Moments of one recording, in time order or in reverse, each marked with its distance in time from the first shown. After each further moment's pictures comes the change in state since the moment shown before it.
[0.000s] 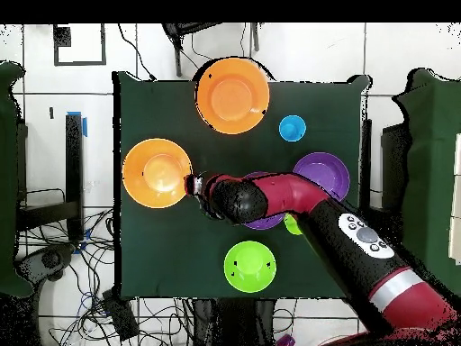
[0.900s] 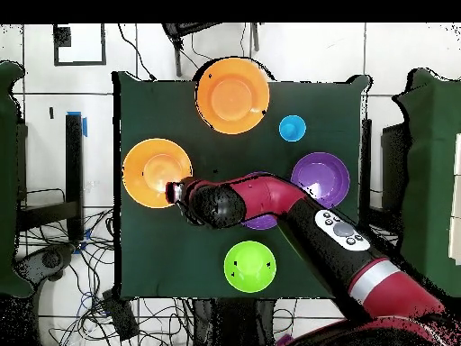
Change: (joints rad) arm 0.058 0.015 -0.001 0.025 0.012 -0.031 0.000
